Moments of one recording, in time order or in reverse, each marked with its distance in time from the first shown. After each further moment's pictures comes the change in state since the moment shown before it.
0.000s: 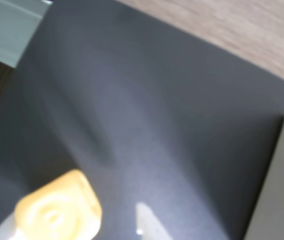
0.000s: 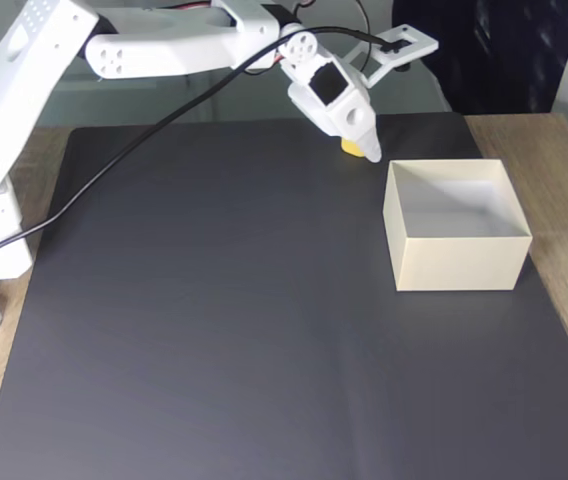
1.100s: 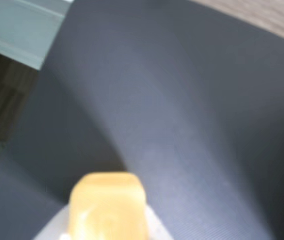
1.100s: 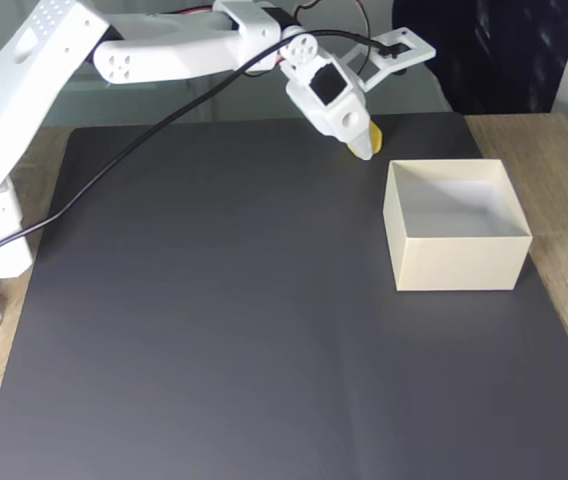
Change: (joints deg) arm -1.6 -3.9 -4.2 0.6 4.7
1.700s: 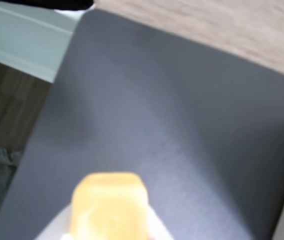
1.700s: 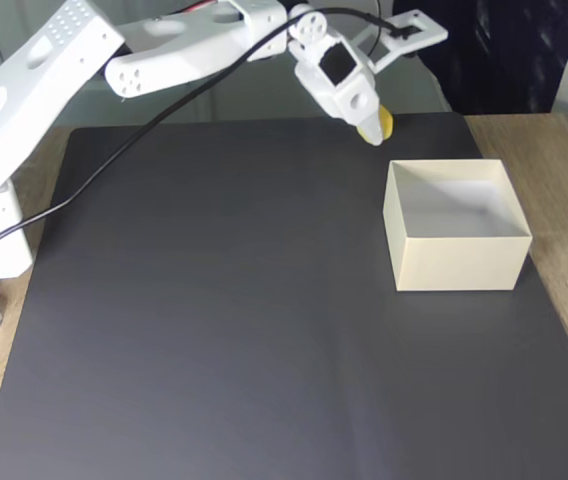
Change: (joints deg) arm -0.2 -6.0 -18.6 12.1 1.6
